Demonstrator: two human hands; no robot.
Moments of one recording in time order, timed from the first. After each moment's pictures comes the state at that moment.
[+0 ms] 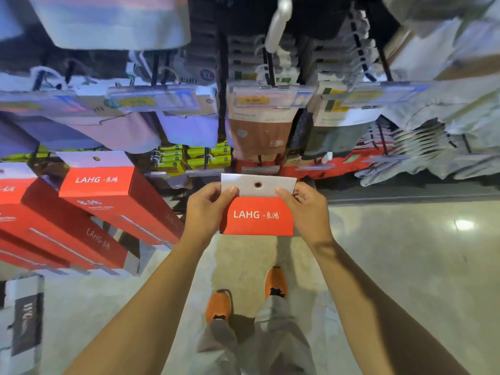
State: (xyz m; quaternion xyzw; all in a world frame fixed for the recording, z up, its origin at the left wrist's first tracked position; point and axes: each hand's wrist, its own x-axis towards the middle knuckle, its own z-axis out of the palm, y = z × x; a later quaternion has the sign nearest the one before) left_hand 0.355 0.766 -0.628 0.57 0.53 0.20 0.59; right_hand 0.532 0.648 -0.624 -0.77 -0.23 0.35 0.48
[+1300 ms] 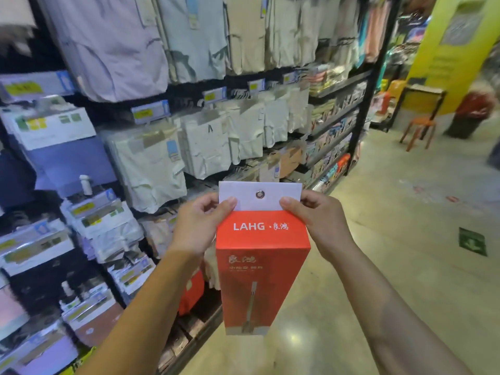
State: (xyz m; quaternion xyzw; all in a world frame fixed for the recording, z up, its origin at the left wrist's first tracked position) left_hand 0.509 0.447 -0.107 0.72 0.08 0.15 0.67; right_hand 0.559 0.224 -0.111 -0.74 -0.09 -0.05 0.67
